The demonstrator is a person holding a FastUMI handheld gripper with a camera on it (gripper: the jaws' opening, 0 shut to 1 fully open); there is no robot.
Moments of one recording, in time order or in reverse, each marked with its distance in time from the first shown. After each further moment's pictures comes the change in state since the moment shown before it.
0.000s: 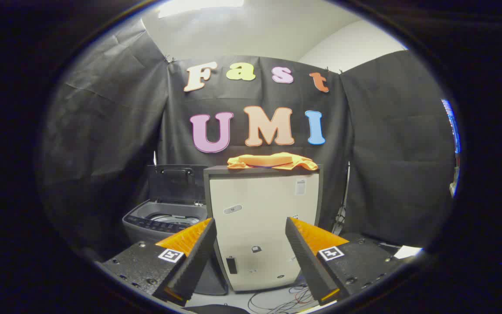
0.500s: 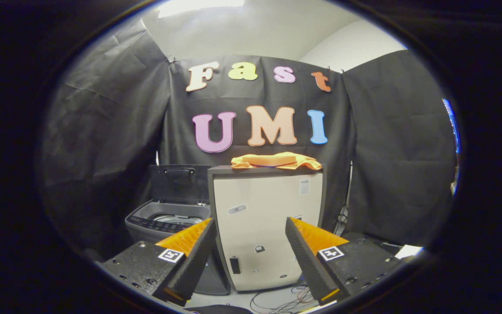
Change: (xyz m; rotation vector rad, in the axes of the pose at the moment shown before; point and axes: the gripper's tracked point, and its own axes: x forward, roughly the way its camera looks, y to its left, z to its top) arm -0.001 0.009 0.000 -0.002 -0.001 0.014
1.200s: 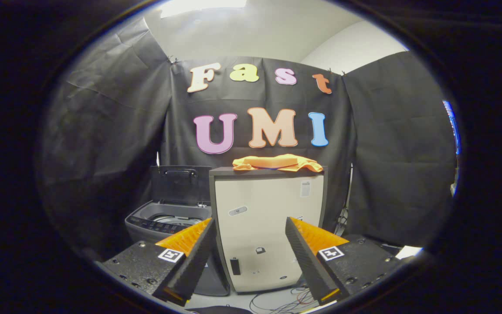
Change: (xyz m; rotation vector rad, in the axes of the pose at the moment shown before) arm 0.001 0.002 0.003 0.009 -0.016 -0.001
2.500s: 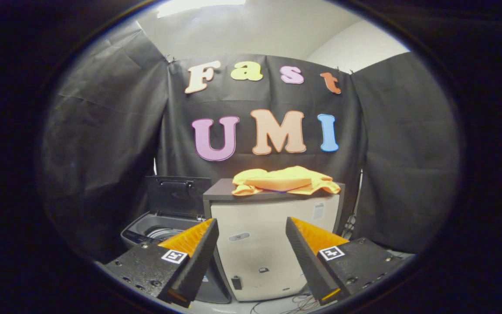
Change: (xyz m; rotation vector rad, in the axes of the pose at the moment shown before) arm 0.105 0.009 0.053 -0.015 0.017 0.026
